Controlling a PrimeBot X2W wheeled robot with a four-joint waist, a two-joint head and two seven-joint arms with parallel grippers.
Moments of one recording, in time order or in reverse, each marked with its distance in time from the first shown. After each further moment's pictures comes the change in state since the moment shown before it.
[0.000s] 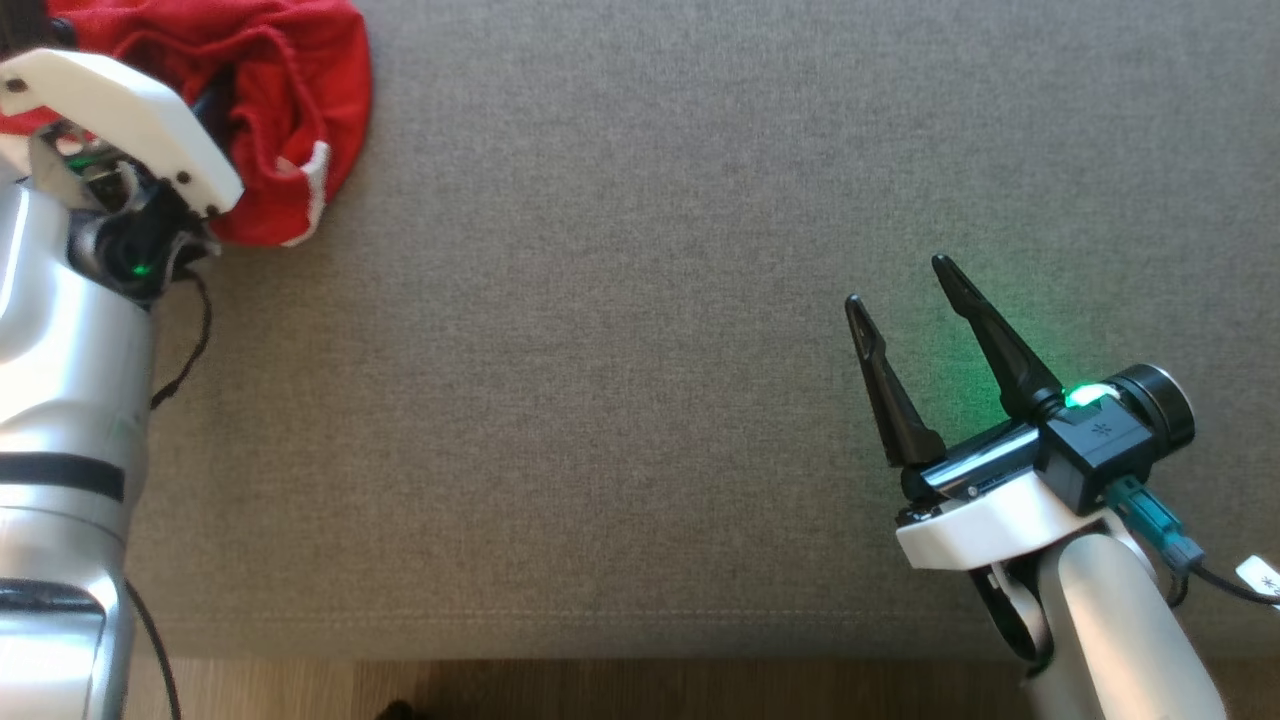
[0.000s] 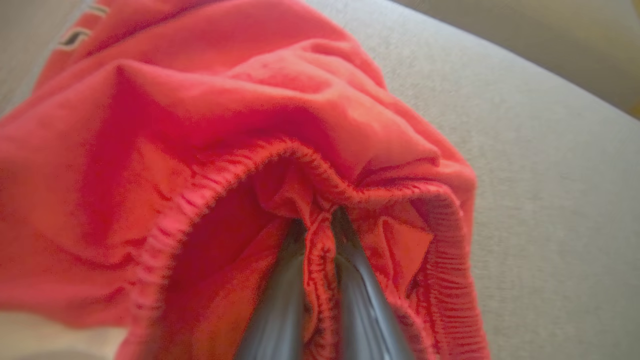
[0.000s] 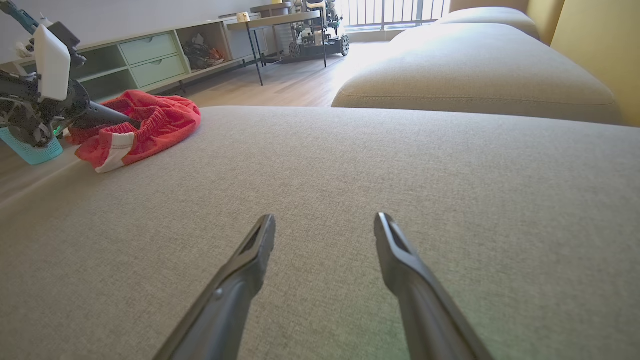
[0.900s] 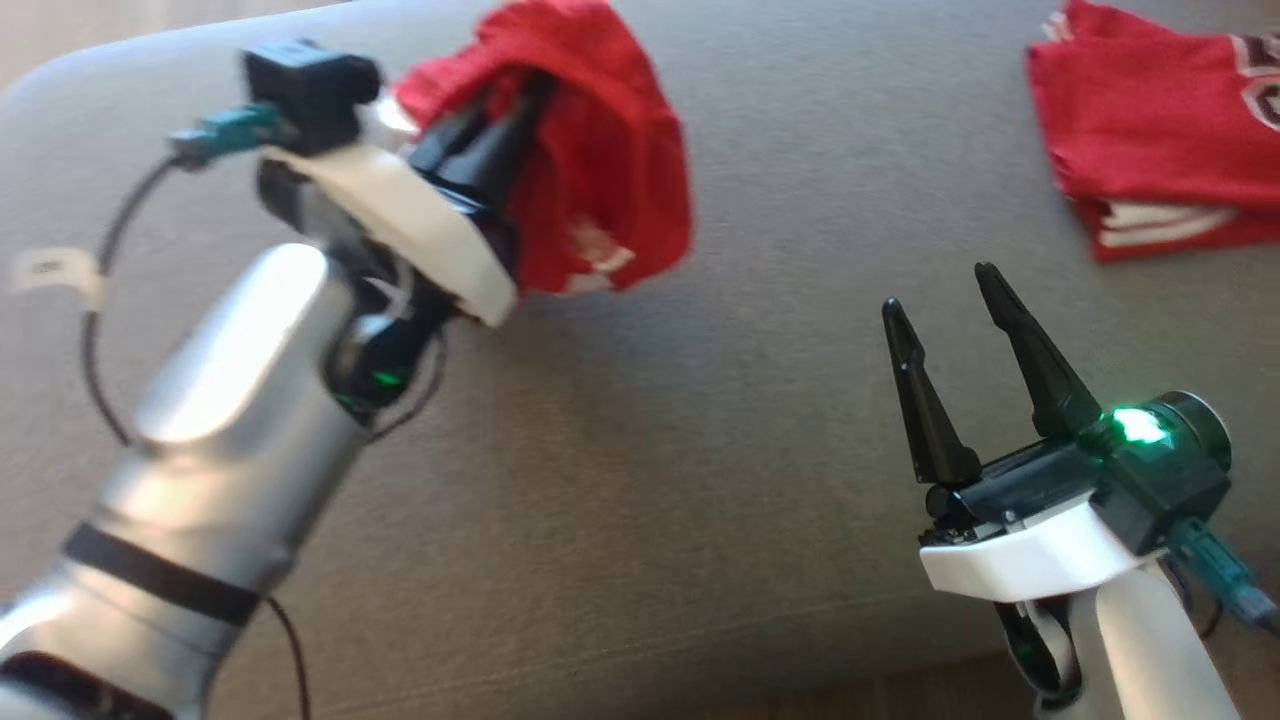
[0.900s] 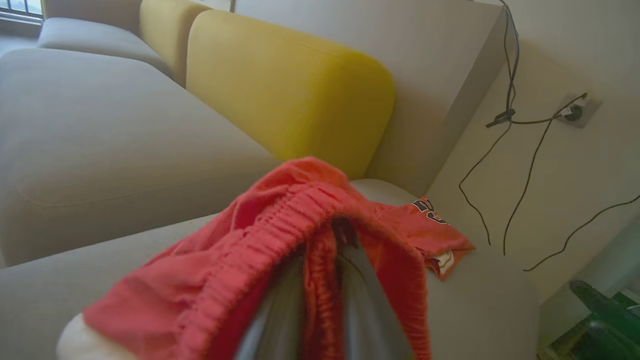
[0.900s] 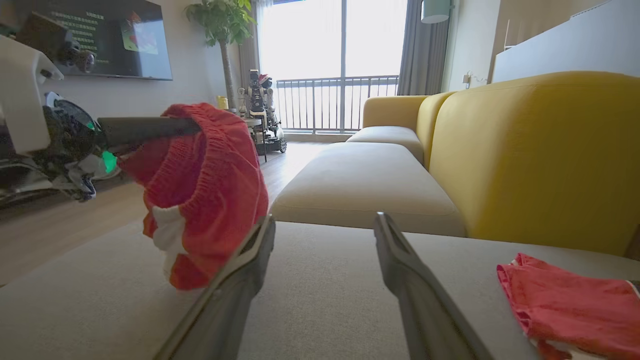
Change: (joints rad) left arm 0.171 0.030 -0.488 -0.626 -0.188 0.004 -0.367; right arm 0.082 0.023 -0.047 -0.120 0.048 0.000 -0.003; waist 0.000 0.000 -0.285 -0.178
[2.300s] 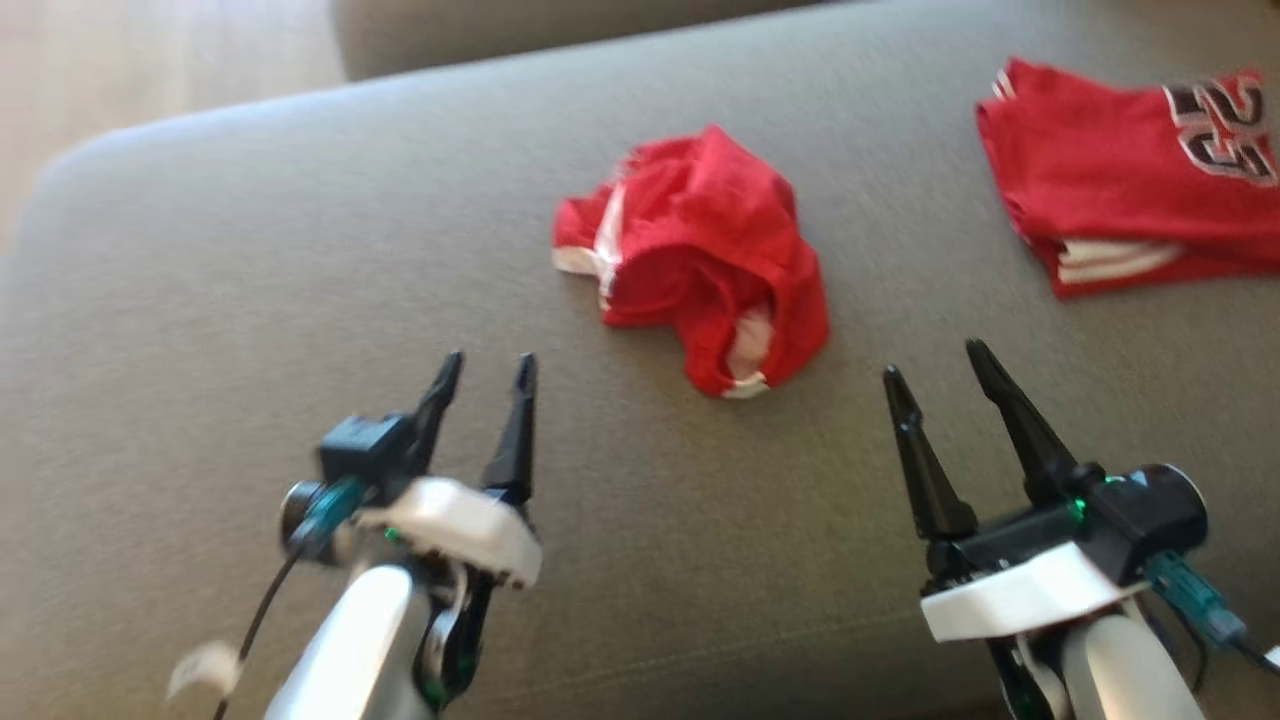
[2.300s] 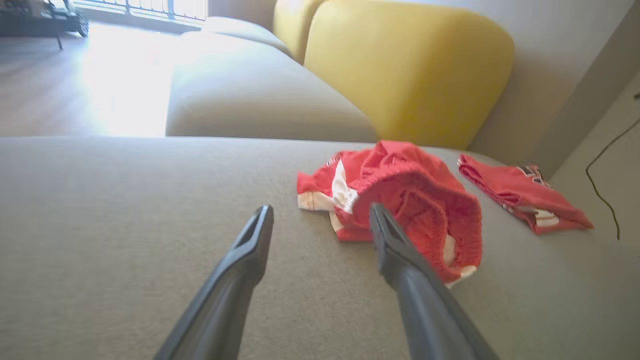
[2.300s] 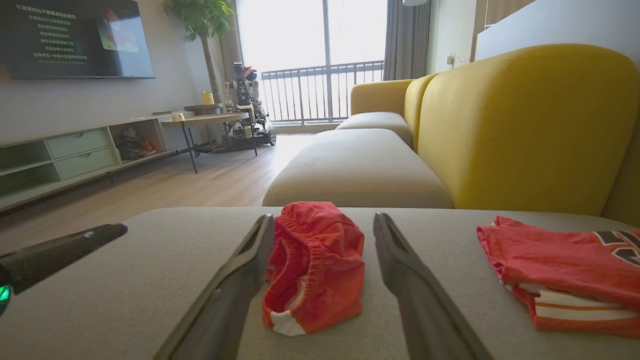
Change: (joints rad) left arm 0.574 -0.234 0.308 -0.016 0.491 0.204 -0.158; right arm 0.066 0.007 -0.010 0.088 0.042 0.000 0.000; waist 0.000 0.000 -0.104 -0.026
